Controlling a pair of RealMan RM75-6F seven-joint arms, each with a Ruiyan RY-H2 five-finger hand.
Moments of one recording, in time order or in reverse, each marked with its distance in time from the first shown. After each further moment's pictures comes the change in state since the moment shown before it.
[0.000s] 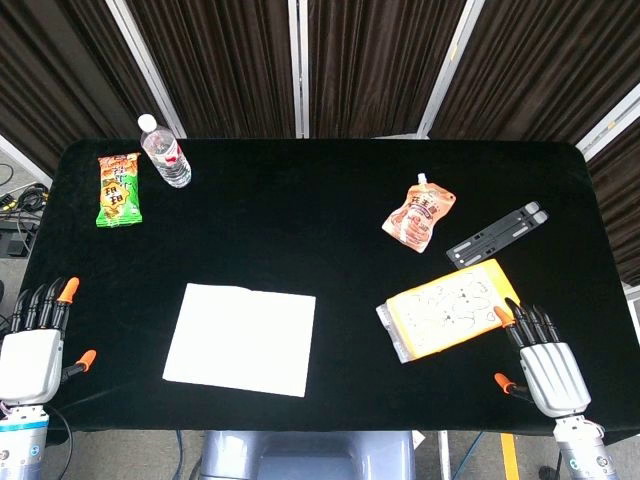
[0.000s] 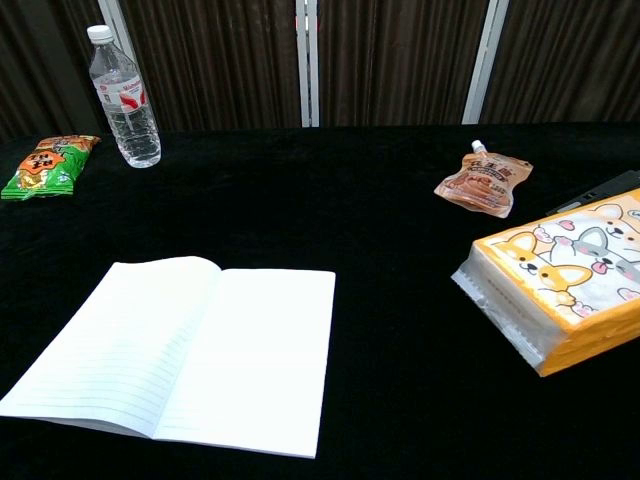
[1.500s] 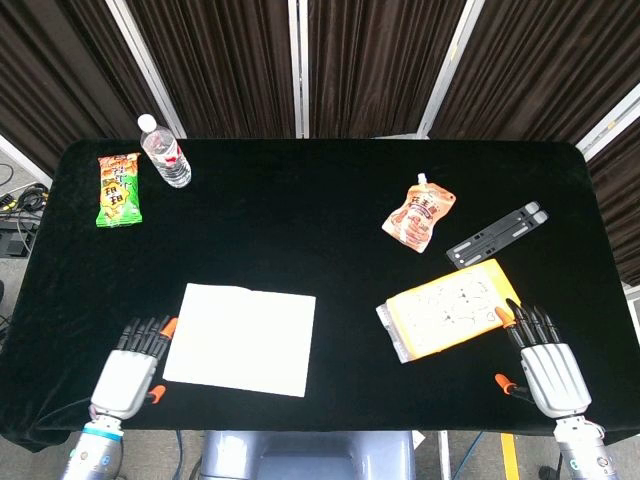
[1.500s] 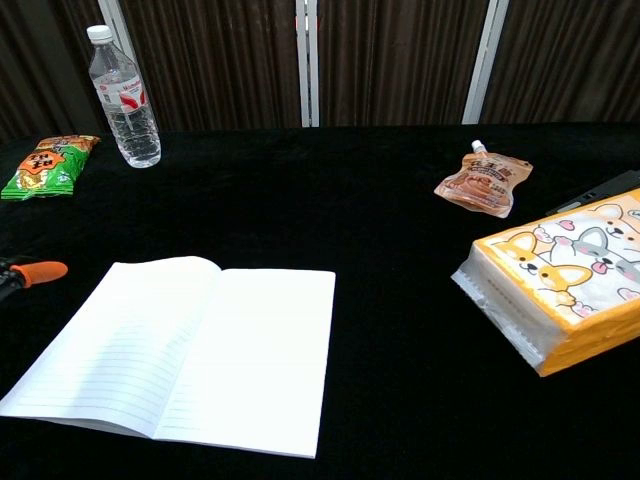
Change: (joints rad) left arm -0.070 -0.194 0.134 0.091 0.056 -0.242 0.180; right arm -0.002 -0.001 -0.001 0.004 0.005 0.000 0.012
